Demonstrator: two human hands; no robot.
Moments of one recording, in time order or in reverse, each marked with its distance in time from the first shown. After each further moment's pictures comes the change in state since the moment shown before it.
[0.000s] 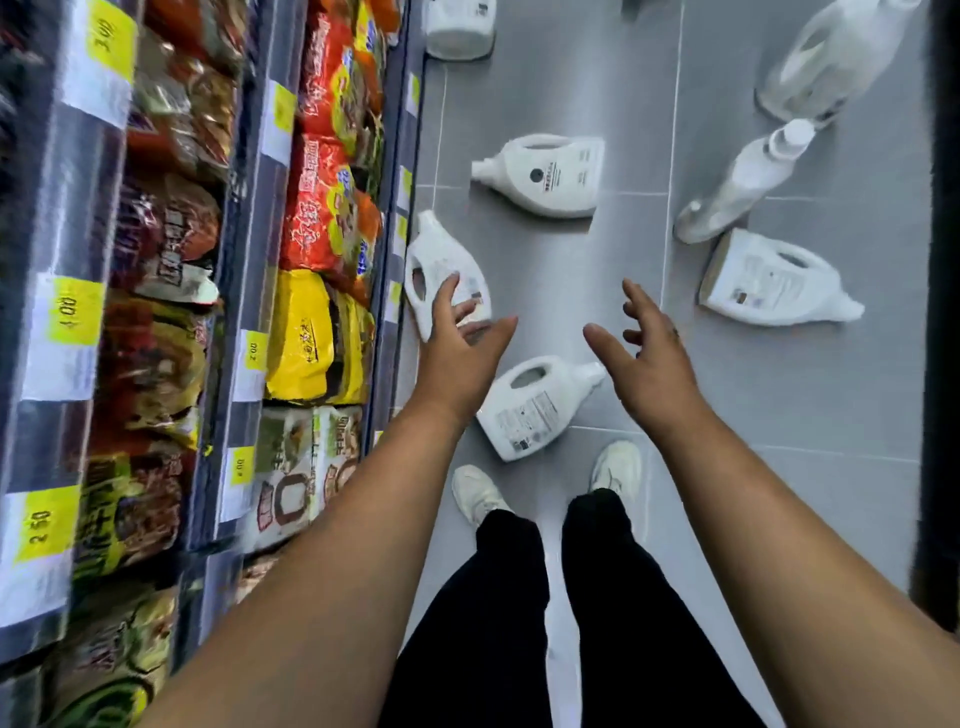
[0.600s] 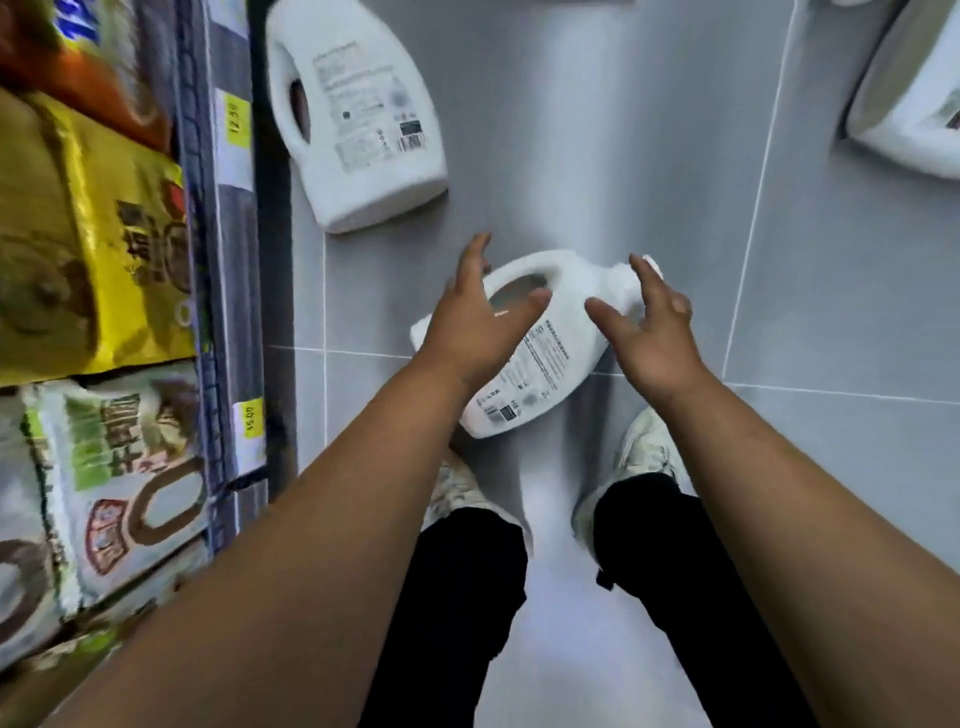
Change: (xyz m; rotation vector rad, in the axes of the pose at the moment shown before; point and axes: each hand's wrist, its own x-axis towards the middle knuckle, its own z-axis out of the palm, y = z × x) left_hand 0.193 -0.312 0.120 0.332 -0.193 -0.142; right_hand 0.174 0.336 0.156 -0.038 -0.062 0.335
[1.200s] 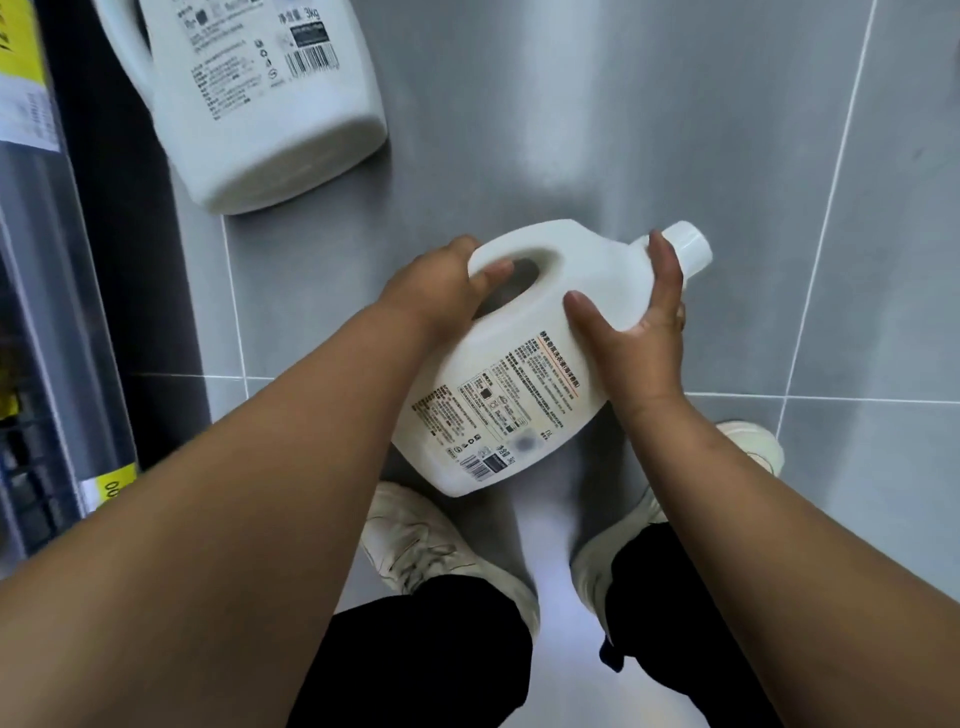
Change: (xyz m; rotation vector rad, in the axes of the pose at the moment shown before) left_hand 0.162 -0.094 0.042 0.619 -0.191 0.027; right_hand 0.095 0.087 0.077 0.189 0.199 -0.033
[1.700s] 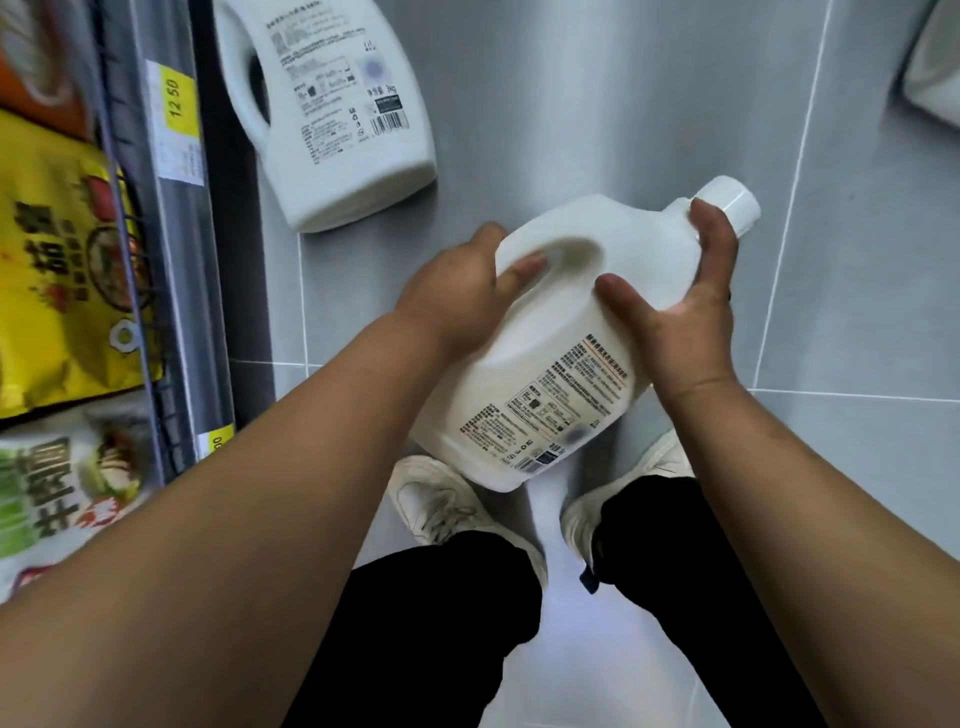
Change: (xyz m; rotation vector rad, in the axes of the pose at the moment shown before) left_hand -0.094 0.040 -0.064 -0.040 0.121 0.131; right_hand -0.044 -0.087 -0.047 -0.036 0.012 -0.149
